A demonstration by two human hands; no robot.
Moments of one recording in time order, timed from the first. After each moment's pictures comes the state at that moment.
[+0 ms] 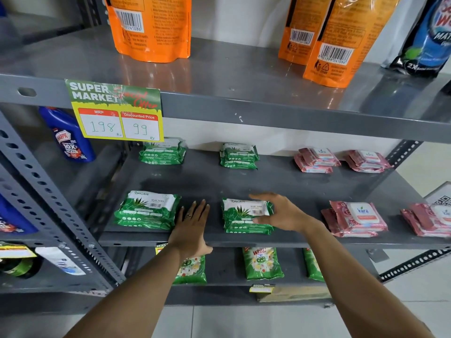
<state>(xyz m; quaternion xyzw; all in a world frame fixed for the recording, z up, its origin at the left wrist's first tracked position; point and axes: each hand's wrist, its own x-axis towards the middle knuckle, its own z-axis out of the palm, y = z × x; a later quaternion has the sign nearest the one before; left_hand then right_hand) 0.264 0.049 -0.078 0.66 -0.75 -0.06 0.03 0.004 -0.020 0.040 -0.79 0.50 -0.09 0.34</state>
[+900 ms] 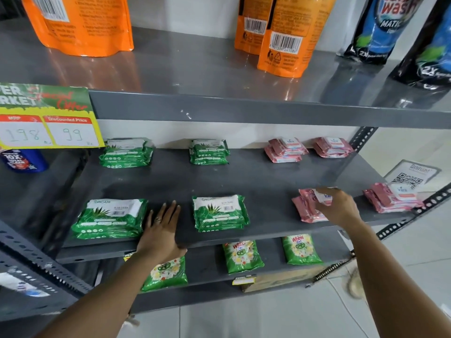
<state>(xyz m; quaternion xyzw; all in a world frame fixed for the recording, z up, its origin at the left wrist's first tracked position) 0.266 0.045 -0.085 0.65 -0.76 -0.04 0.06 -0.181 -0.022 0.041 -0.62 0.75 -0.18 0.11</state>
